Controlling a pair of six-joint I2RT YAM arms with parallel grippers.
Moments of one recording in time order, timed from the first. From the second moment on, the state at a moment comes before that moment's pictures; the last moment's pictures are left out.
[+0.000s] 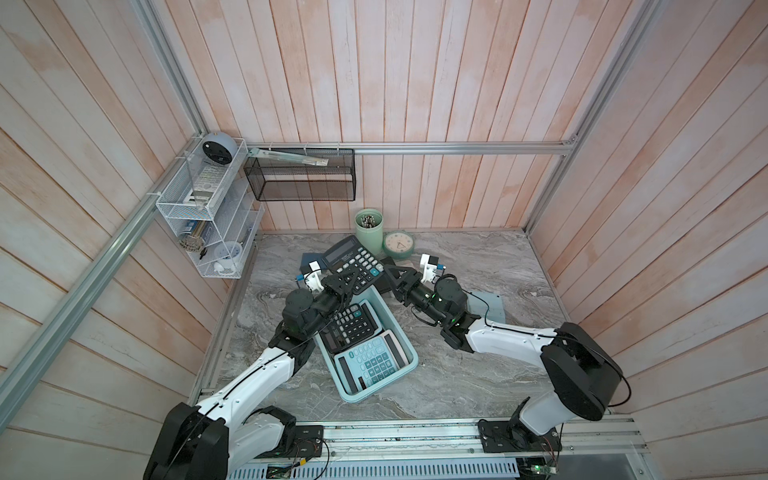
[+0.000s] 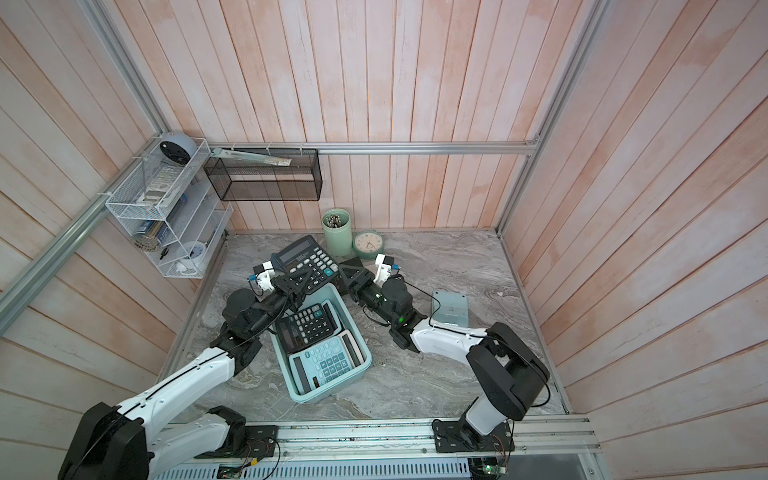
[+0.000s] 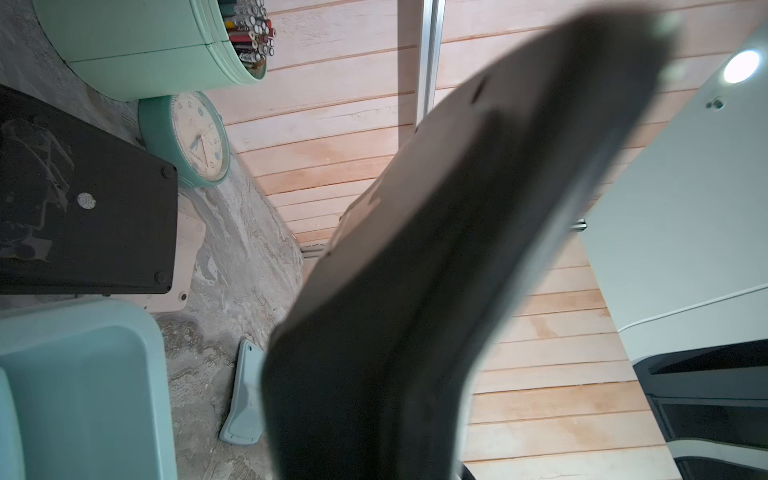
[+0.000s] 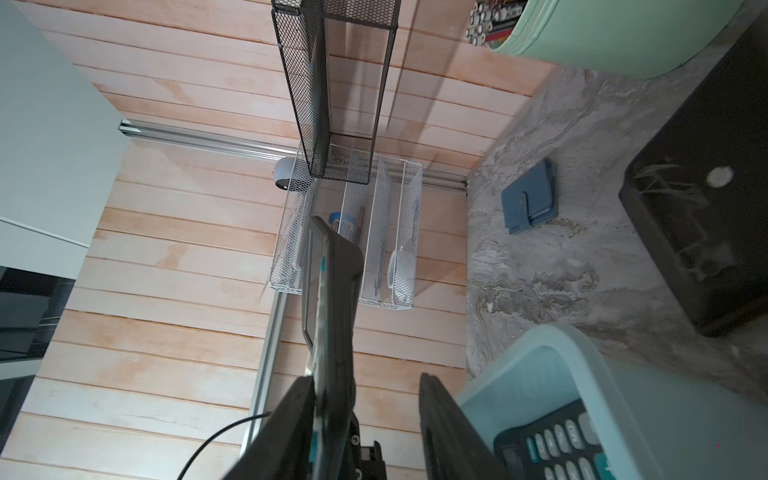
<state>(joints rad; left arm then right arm) -0.37 1.10 0.59 0.52 0.30 -1.41 0.75 1.54 0.80 0.79 -0.12 1.40</state>
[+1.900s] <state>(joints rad) -0.28 1.14 0.90 -0.14 1.07 -1.12 0.50 1.80 1.63 -0.40 -1.23 0.39</state>
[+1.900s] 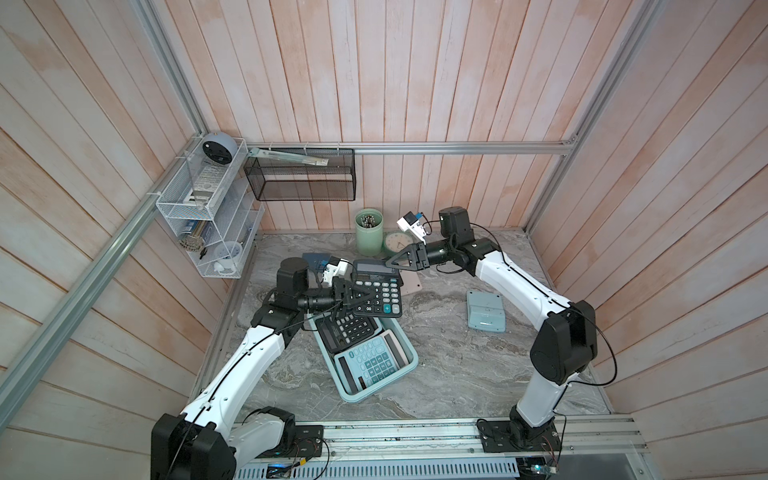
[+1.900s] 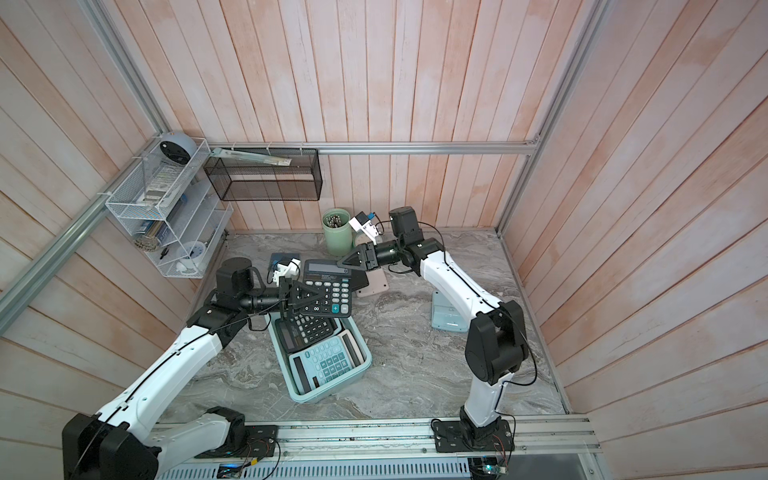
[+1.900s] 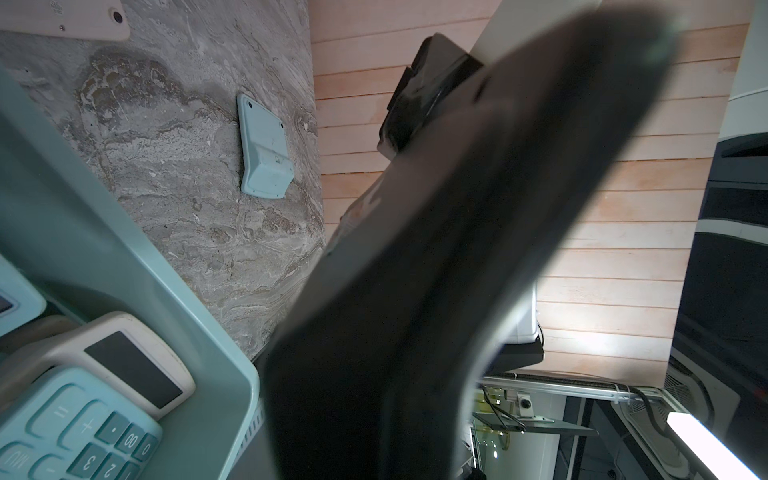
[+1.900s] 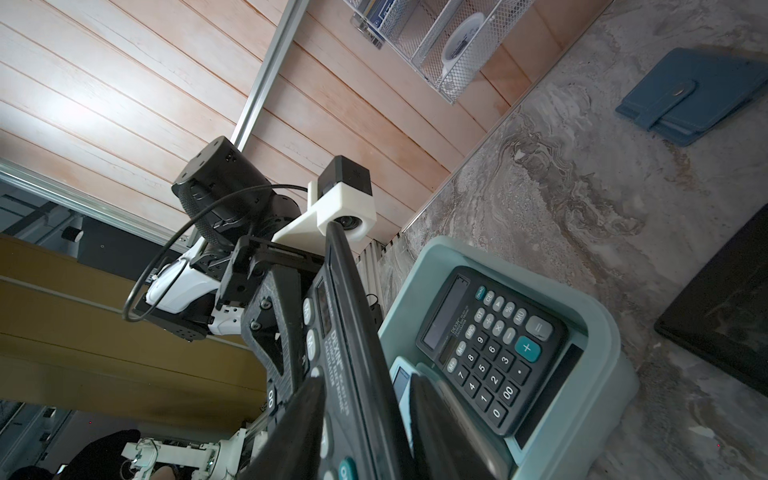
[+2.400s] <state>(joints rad) -0.28 1.14 0.88 -0.11 1.11 -1.12 0.53 1.85 1.71 -0.57 -1.23 0.25</state>
